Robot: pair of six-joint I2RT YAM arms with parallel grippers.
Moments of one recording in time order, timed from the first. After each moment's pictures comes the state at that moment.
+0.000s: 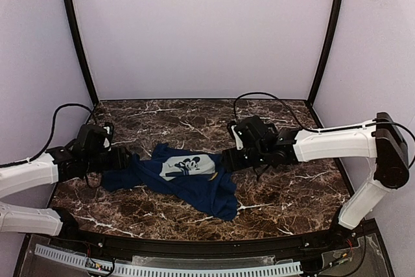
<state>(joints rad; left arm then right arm) -0.55 1.01 0.53 -0.25 -0.20 -0.51 0.93 1.59 0.99 -0.22 0.23 0.45</state>
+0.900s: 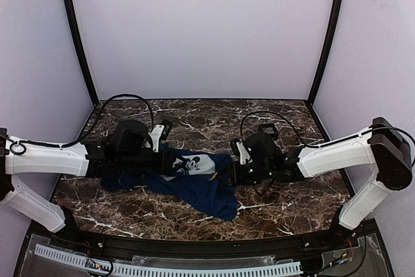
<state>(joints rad) -0.89 1.33 0.75 0.03 0.07 -0.49 0.92 1.56 0.75 0.08 -0.11 0.72</state>
